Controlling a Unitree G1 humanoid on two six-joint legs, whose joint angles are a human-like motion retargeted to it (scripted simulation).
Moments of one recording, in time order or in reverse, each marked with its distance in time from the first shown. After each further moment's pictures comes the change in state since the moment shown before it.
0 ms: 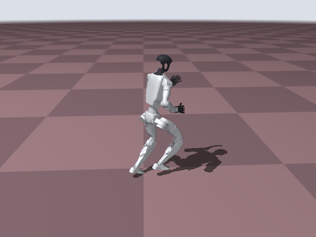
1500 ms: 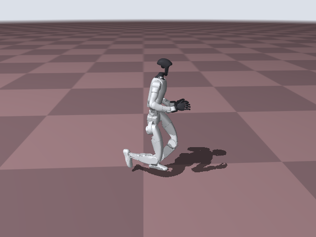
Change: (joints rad) left arm 0.442 0.041 0.079 0.236 0.112 0.065 -0.019; right arm -0.276 -0.012 0.015 -0.099 -0.165 -0.024 -0.132; waist 0.272 -0.253 0.003; left_leg -0.418 -0.132 0.212 0.149 -0.162 0.232; right_leg 0.502 -0.121 0.126 0.250 0.117 0.124
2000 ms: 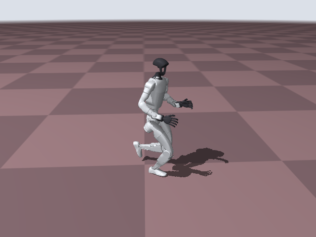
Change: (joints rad) left arm -0.277 -0.057 -0.138 0.147 0.044 0.009 -0.017; right arm 0.196 -0.005 -0.032 0.287 0.013 0.039 0.004; waist -0.079 0.352 -0.016; left_leg 0.464 0.512 -0.185 0.512 0.293 -0.172; right_leg -0.367 0.512 -0.121 -0.489 -0.279 -0.228
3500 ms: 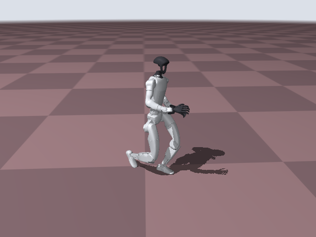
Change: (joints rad) left arm 0.411 0.077 0.123 0.169 0.029 -0.003 0.024; right arm -0.367 0.014 0.074 0.032 -0.152 -0.004 -0.071; waist 0.115 -0.363 -0.108; left_leg -0.526 -0.492 0.167 -0.697 -0.155 0.078; right_leg 0.391 -0.420 0.145 0.209 0.241 0.260
